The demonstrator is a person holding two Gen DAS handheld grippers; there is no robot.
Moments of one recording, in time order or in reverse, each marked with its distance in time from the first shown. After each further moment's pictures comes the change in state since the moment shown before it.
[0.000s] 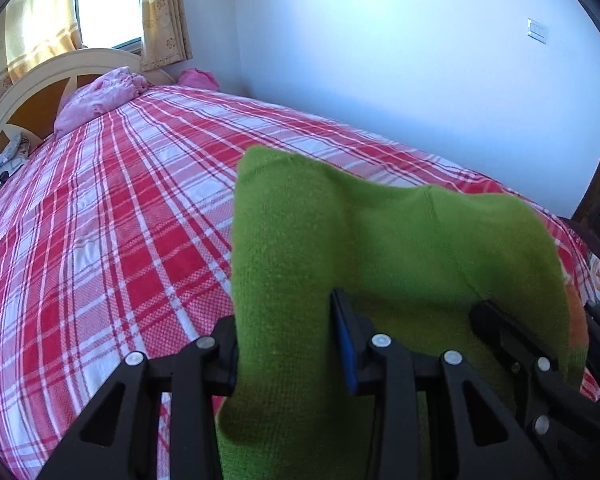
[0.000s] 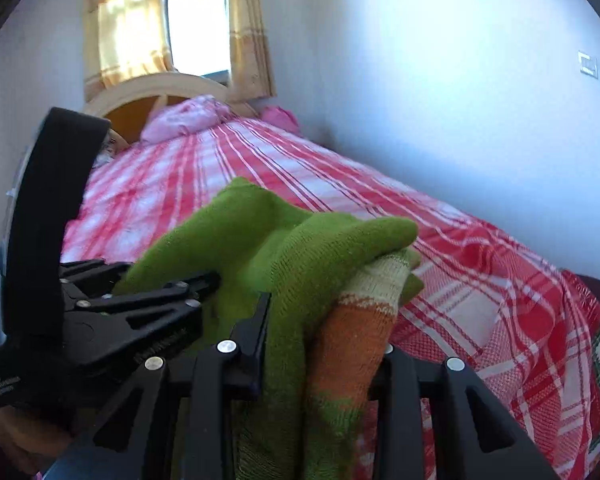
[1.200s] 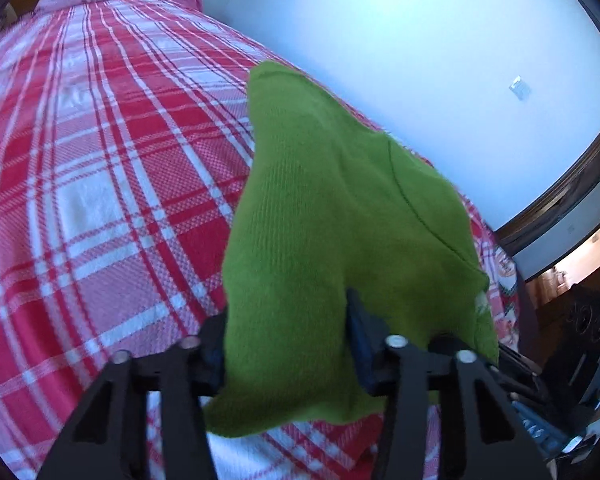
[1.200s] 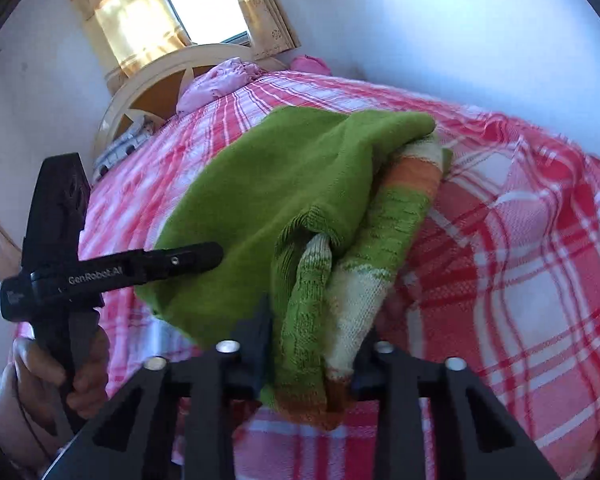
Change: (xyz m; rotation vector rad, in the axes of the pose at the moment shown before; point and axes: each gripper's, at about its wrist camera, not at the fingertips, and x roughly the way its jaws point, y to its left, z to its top) left arm -0.035 0.003 -0.048 -0.256 0.193 -0.352; right arm -0.042 0.002 -0.059 0.177 0.209 0.292
